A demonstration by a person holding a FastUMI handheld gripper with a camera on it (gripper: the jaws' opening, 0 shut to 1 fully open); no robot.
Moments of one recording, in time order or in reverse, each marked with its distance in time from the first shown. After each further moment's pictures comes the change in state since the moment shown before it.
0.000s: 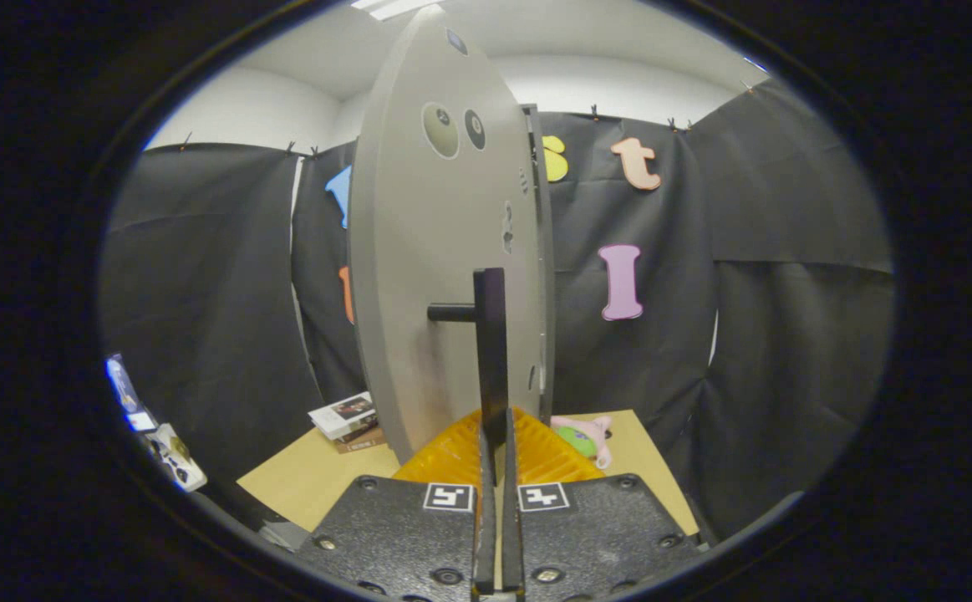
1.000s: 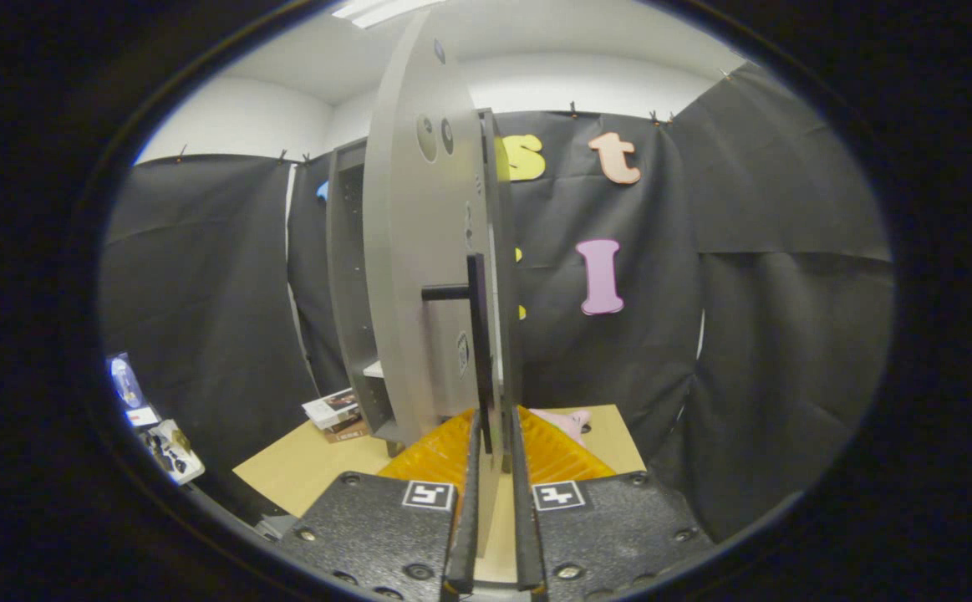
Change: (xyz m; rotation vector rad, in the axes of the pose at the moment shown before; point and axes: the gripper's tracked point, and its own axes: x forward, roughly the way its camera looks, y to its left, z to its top) arm -0.033 -0.043 -0.009 0.049 0.013 -0.004
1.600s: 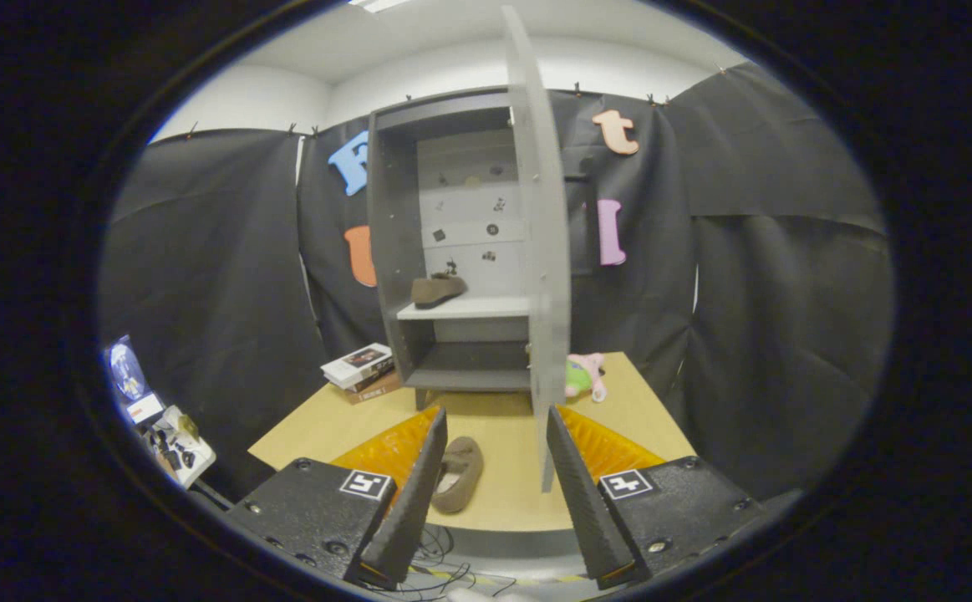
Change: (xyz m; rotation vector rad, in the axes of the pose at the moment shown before) arm -0.048 0.117 -0.114 0.012 0.127 -0.027
